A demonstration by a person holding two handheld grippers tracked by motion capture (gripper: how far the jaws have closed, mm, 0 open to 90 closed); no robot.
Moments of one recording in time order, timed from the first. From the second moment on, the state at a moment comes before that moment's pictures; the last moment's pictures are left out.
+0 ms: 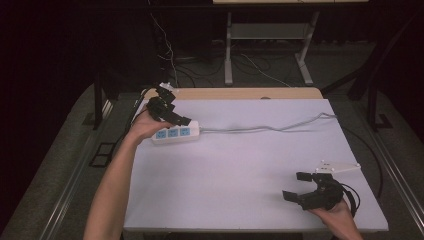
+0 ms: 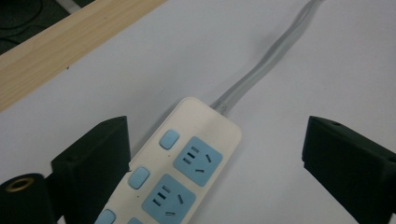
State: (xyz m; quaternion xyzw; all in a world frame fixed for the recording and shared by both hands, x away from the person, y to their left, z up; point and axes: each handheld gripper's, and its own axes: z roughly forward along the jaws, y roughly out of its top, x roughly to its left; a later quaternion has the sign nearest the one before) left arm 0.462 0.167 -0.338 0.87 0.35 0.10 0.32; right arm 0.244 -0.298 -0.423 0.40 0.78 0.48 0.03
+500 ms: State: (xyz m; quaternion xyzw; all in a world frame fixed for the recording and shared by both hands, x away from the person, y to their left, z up) left arm 0.478 0.183 -0.346 0.84 0.40 0.12 0.35; right arm 0.245 -0.299 -0.422 0.40 0.78 0.48 0.03
